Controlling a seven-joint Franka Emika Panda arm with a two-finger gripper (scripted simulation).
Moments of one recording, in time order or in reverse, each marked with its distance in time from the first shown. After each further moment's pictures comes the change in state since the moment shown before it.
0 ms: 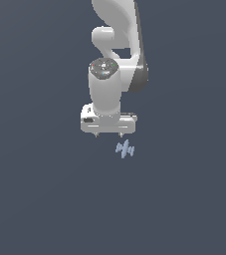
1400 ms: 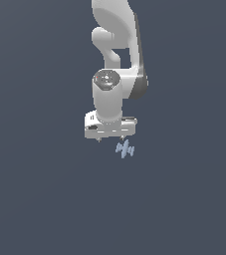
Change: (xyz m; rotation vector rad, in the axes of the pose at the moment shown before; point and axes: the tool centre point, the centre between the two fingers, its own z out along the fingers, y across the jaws) arm -0.003 -0.006 0.032 0.004 0.001 -0.125
